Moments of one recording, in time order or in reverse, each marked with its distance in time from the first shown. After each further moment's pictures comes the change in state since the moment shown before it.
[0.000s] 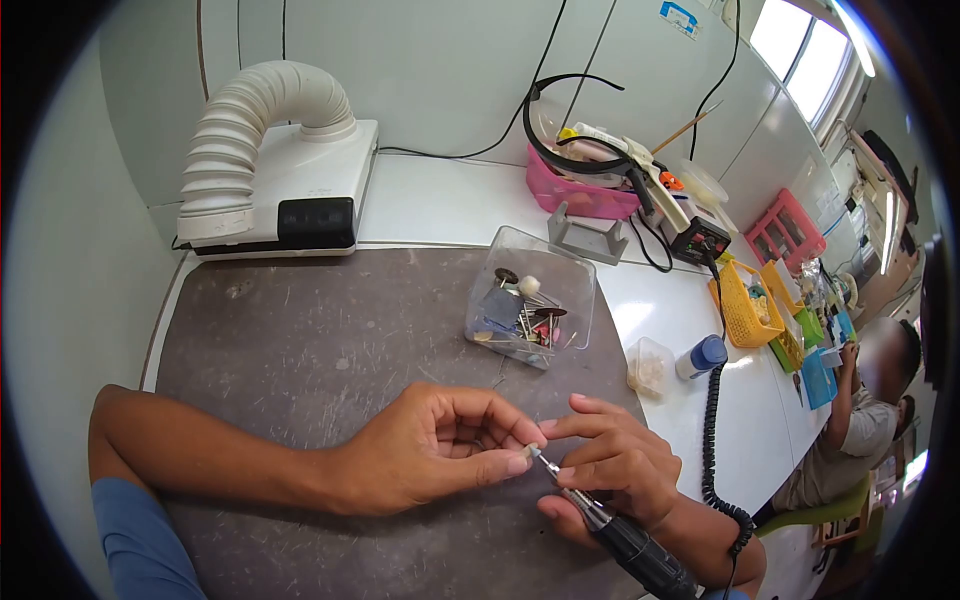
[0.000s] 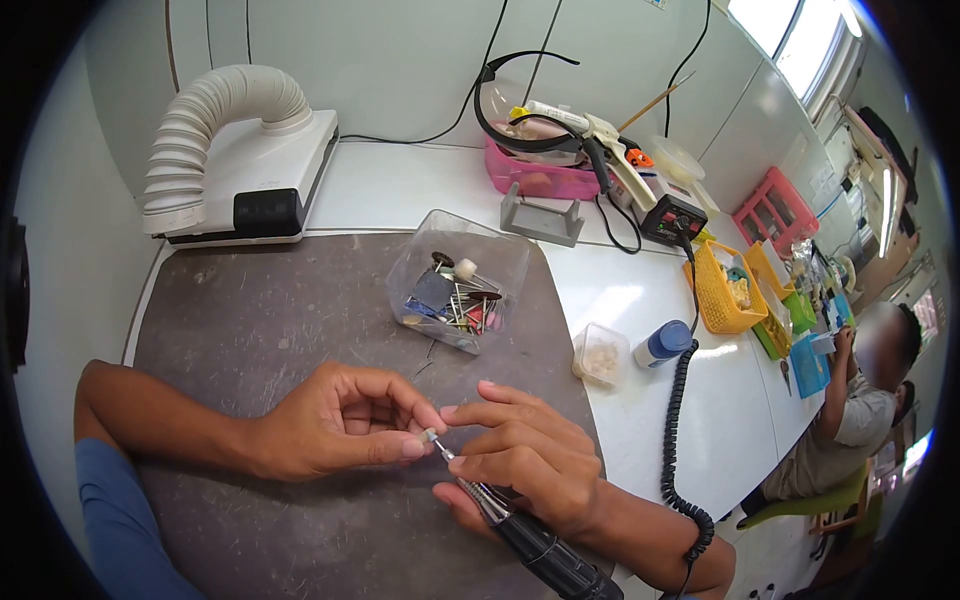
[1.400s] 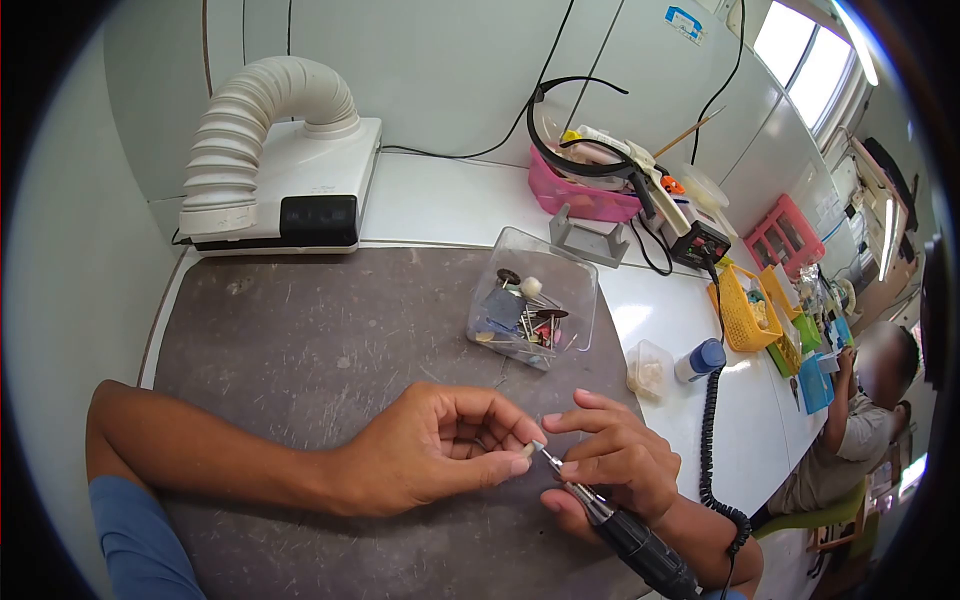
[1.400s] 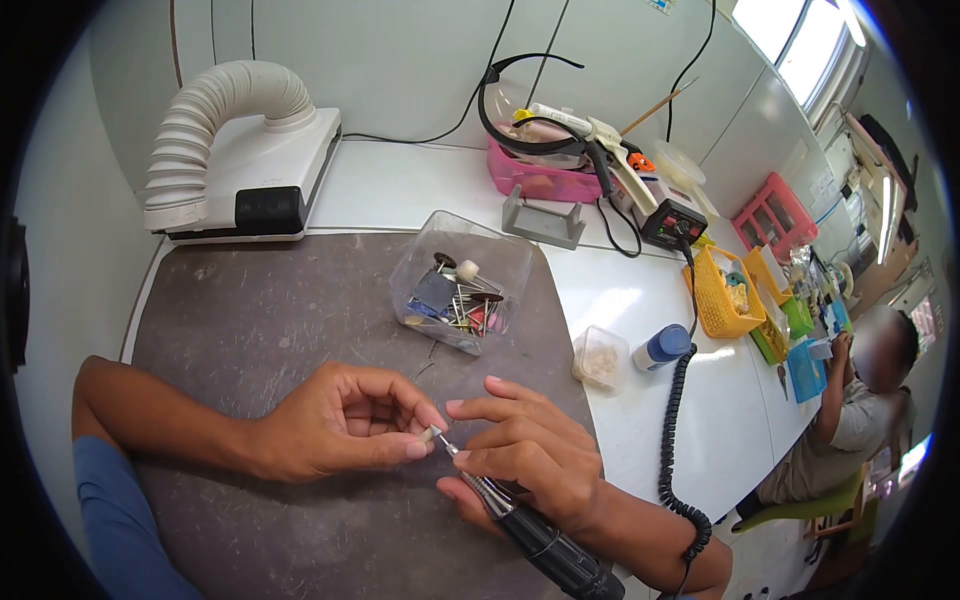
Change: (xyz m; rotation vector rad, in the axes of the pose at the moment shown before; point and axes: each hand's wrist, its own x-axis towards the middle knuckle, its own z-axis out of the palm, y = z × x) left_hand 0.000 -0.002 0.001 -0.016 0.017 -0.001; right_hand 0.000 0.000 0.000 0.000 -0.009 0.019
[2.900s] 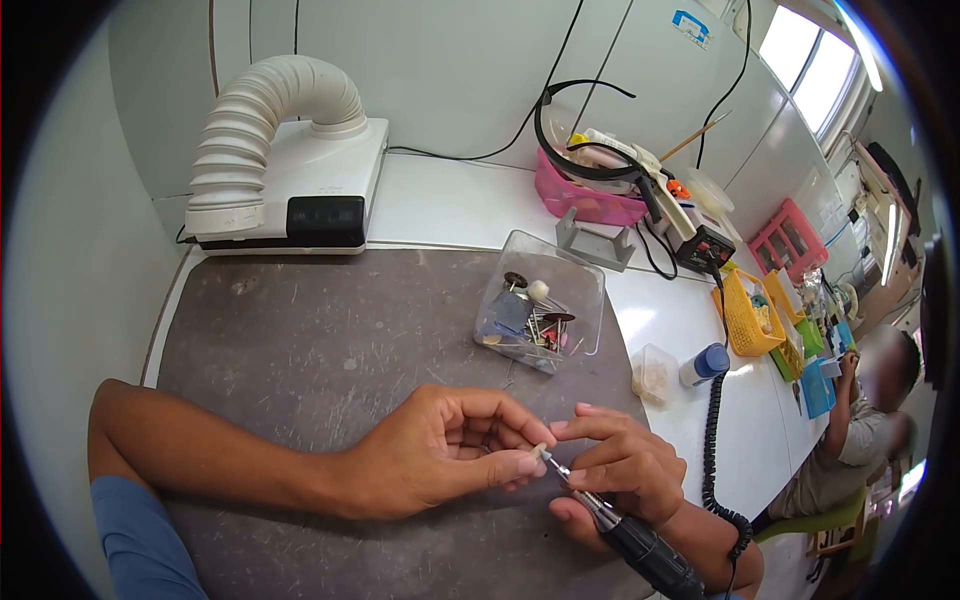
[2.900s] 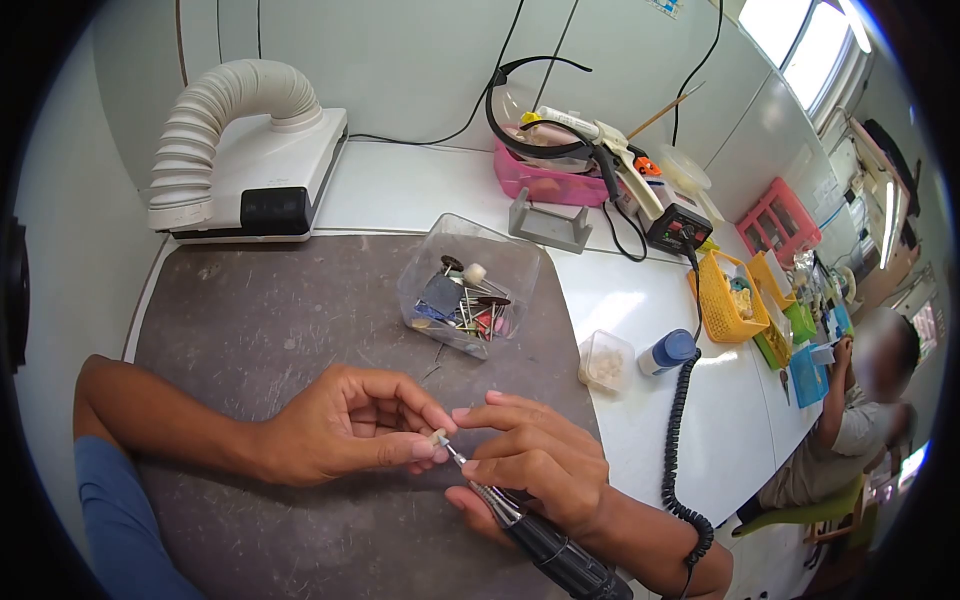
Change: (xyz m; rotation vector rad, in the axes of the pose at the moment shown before) left_hand -0.001 0.002 0.000 -0.013 -0.018 0.020; right_hand 0.000 -0.001 0.000 0.020 0.002 -0.006
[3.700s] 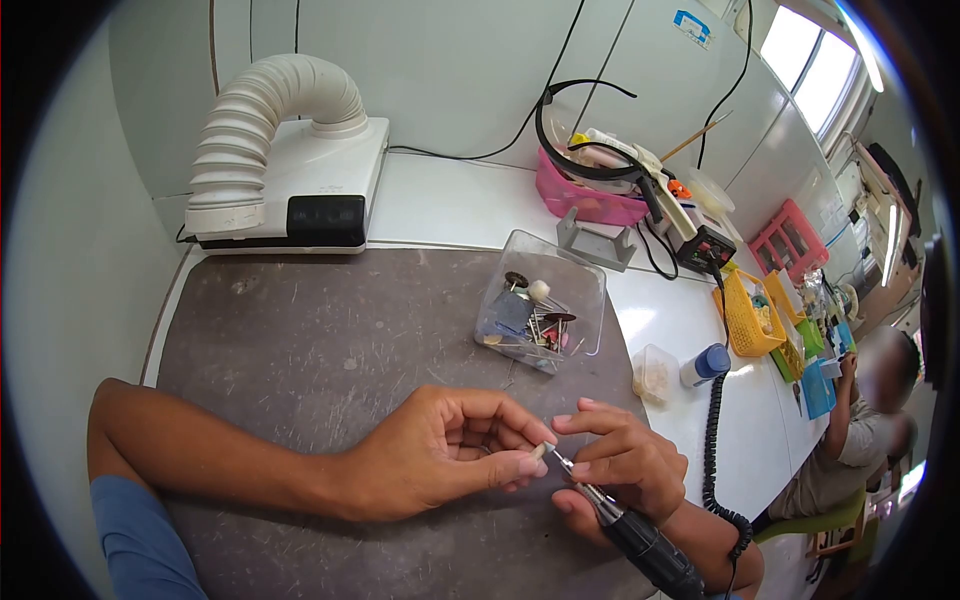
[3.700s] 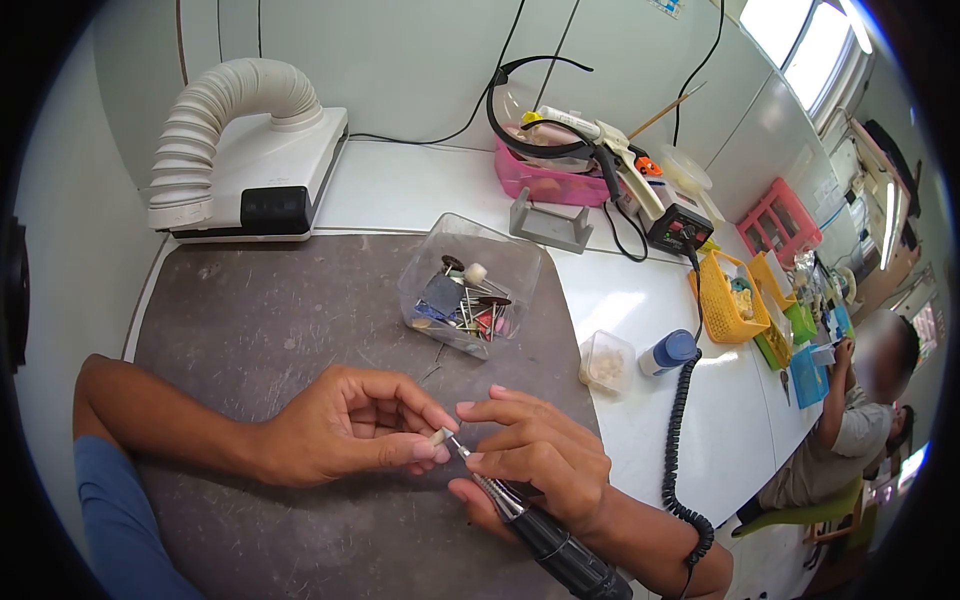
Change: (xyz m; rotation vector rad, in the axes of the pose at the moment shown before) left_hand 0.000 -0.001 0.001 -0.004 0.013 -0.005; right_hand -0.002 0.003 0.001 0.010 0.009 0.018
